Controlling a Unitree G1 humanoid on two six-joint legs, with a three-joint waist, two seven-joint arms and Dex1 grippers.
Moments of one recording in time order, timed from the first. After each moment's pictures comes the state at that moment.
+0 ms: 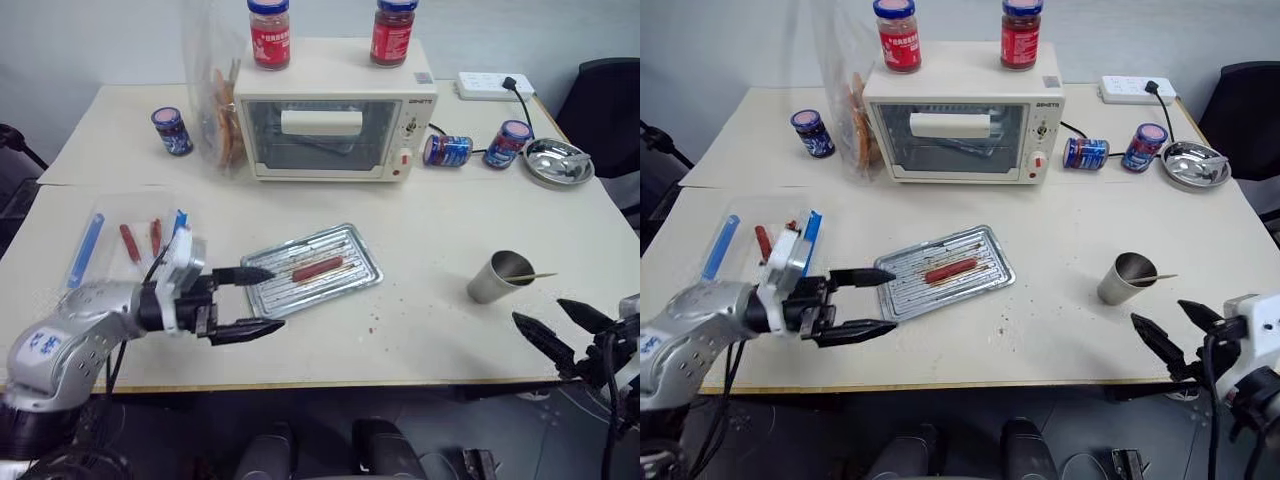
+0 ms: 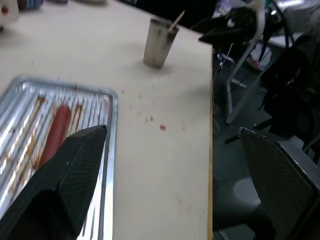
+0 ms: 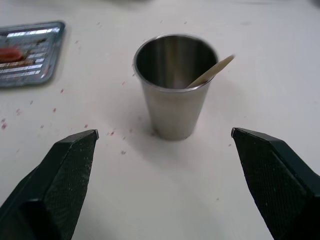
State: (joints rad) left arm -0.34 0.72 0.11 -0.38 -0.80 0.71 -1.02; right arm 0.33 -0.57 -0.77 -0.64 0.78 0.76 0.52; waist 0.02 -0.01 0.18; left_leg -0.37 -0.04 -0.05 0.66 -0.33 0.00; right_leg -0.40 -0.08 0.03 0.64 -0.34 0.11
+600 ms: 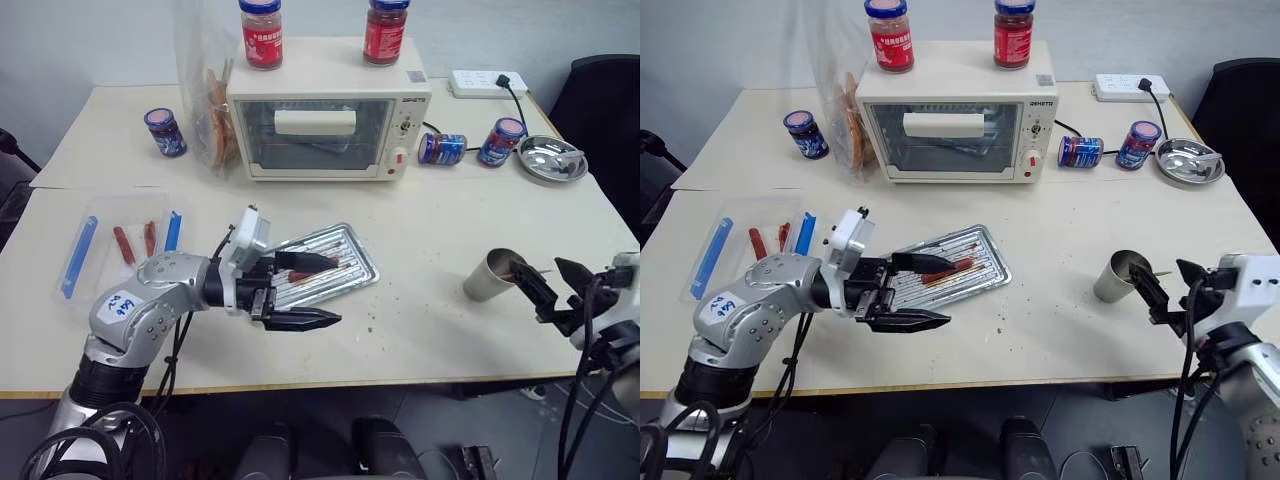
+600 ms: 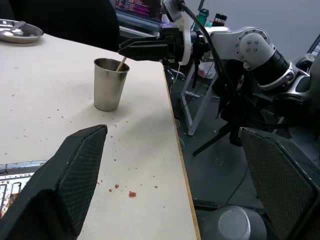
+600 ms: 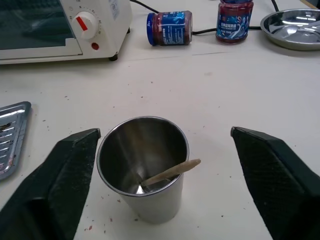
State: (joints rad) left arm -0.47 0.60 -0.05 -0.34 -0.75 0.70 -1.03; right arm 0.12 -0.51 -0.65 -0.58 0.81 0.76 0.27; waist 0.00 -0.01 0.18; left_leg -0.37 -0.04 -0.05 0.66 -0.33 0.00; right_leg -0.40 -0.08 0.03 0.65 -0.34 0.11
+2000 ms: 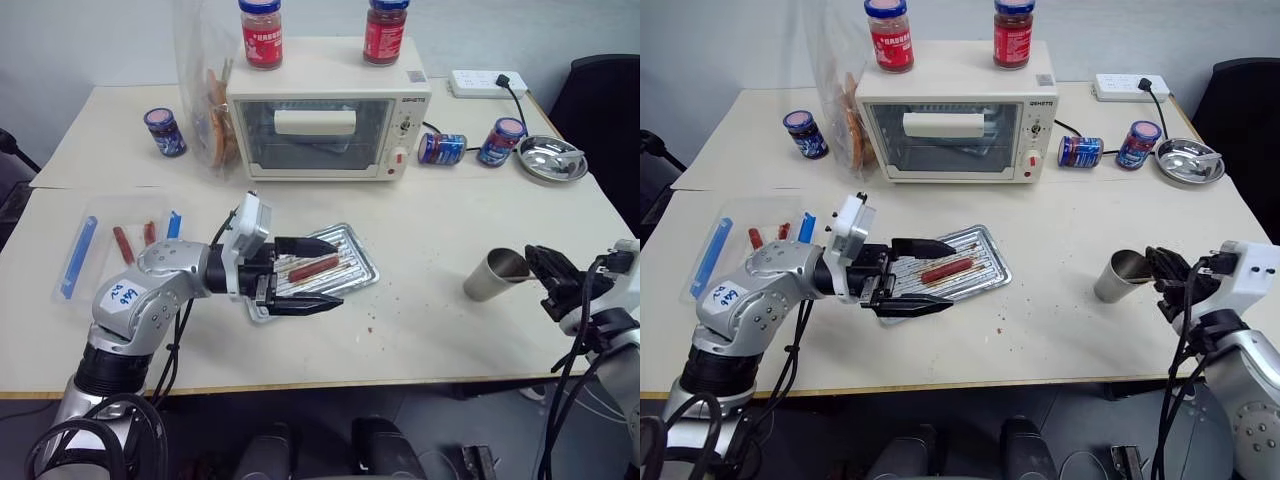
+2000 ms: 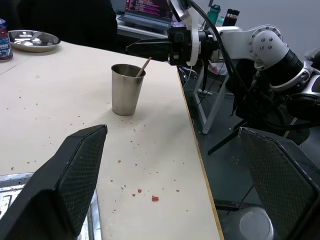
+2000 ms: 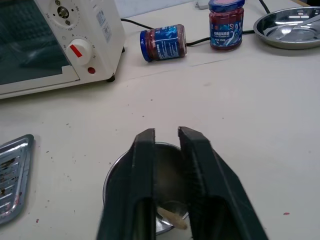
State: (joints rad) left arm -0.53 0.59 -0.05 -0.30 -0.71 0.67 -1.03; right arm 0.07 -0.51 -0.65 -0.57 0.95 0.79 0.12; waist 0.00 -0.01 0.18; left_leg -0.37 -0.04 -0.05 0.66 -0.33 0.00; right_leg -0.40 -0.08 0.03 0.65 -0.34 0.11
